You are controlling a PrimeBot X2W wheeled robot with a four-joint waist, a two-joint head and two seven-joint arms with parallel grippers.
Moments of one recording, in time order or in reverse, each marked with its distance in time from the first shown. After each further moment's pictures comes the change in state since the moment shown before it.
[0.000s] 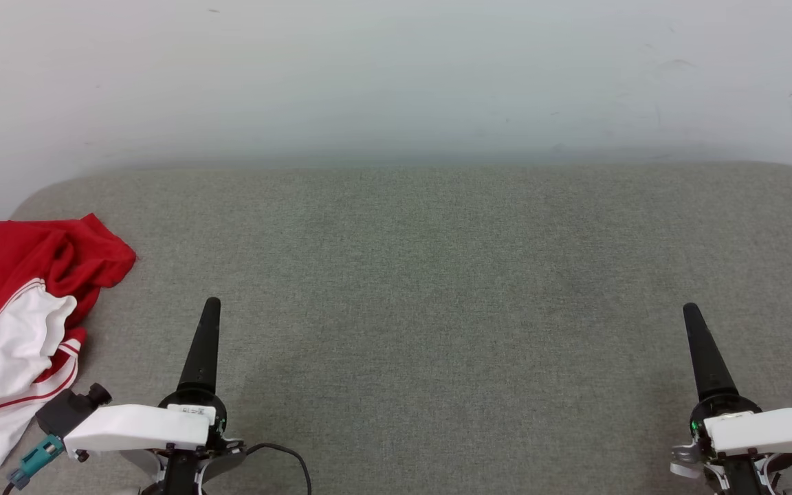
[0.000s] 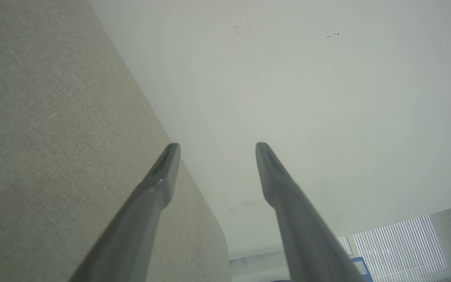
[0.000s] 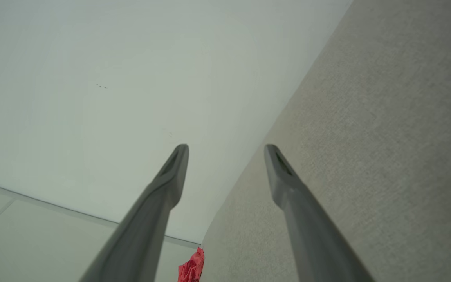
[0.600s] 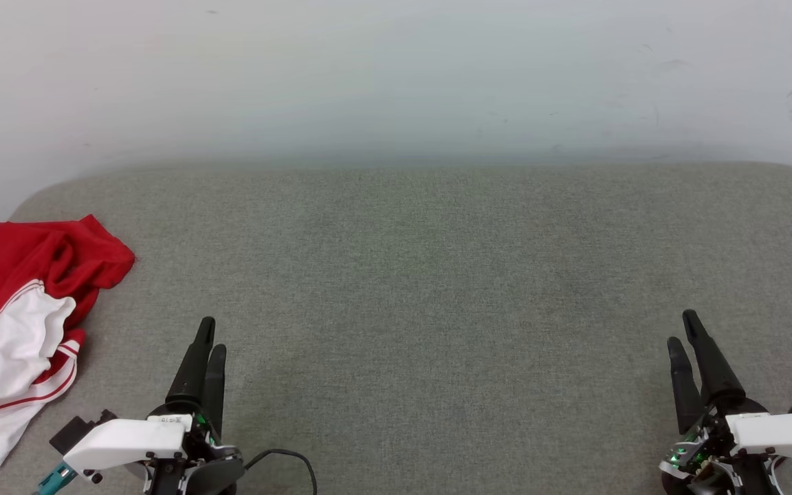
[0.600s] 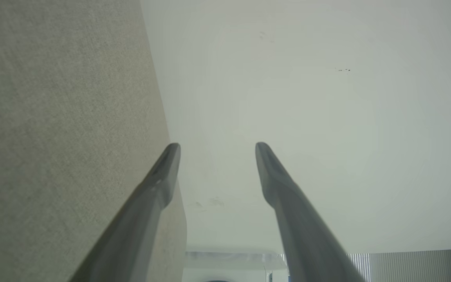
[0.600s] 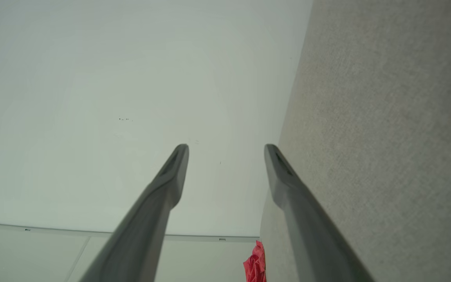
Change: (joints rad) left arm -0.001 -0.002 0.025 0.091 -0.280 0.000 0.080; right arm -0.020 0.000 -0.002 0.072 0.350 0.000 0.075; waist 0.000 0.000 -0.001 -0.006
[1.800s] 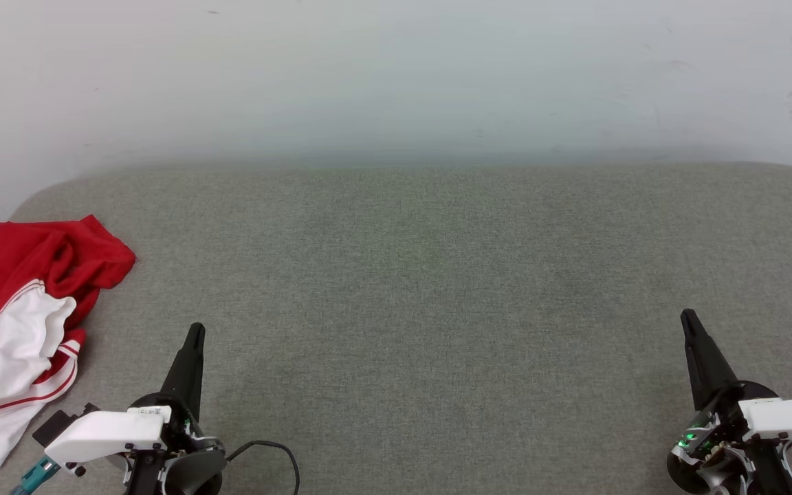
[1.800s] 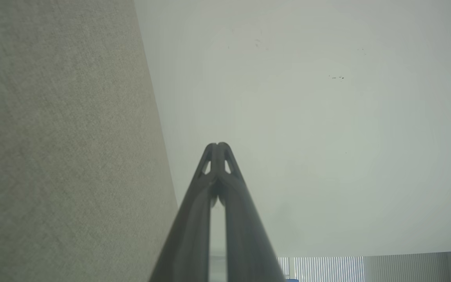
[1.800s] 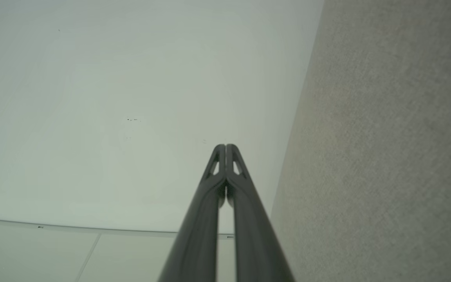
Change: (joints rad) left arm -0.034 0.003 0.061 0.027 -0.008 -0.001 0.055; right arm -0.044 -0.003 -0.039 0.026 0.023 0.000 0.058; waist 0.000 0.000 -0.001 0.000
